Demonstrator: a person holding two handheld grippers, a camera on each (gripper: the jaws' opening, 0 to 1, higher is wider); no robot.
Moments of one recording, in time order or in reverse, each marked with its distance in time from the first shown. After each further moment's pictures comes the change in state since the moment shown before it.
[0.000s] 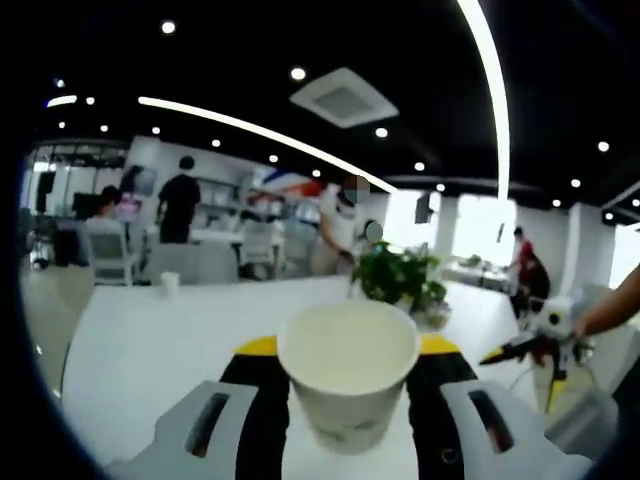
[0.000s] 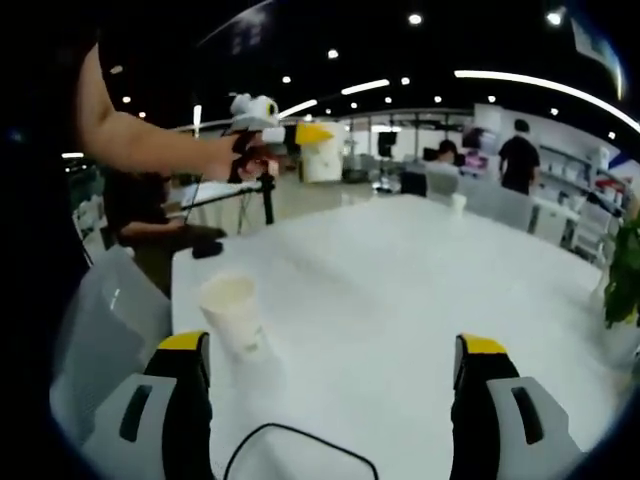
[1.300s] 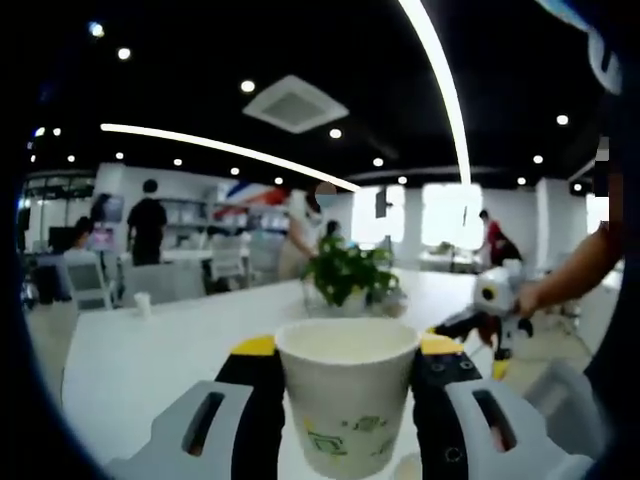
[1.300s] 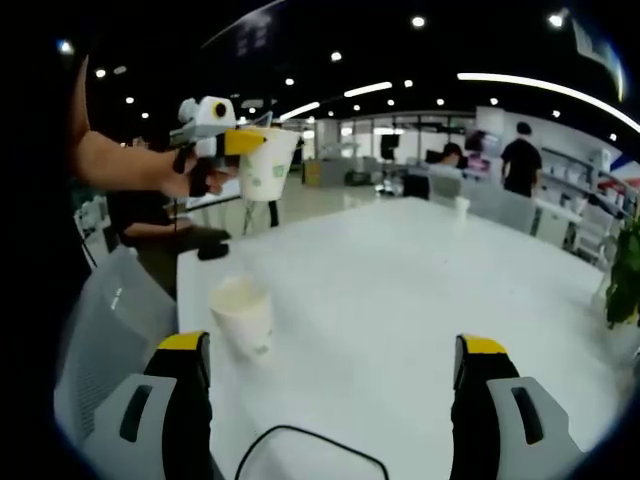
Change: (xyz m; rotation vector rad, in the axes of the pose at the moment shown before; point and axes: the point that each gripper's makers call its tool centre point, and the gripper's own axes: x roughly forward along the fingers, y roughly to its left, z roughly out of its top) left arm -0.044 -0.099 -0.025 0.123 -0.004 -0.128; right arm 0.001 0.010 0.000 -0.002 -0.010 0.009
